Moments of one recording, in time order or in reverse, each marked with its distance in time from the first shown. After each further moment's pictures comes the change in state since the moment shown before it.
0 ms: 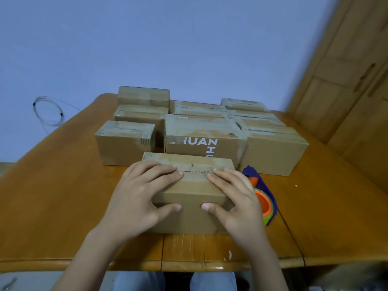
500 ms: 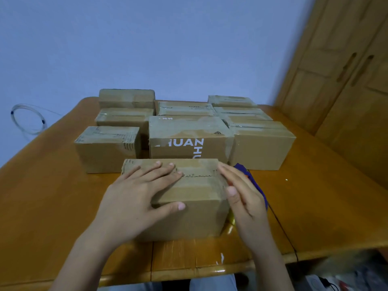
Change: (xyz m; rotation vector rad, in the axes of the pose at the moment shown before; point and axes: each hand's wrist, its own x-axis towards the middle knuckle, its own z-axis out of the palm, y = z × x) left_hand 0.023 0.013 -0.002 0.095 -0.184 -0.009; right_hand -0.004 0.008 -0.021 0.246 0.037 0.173
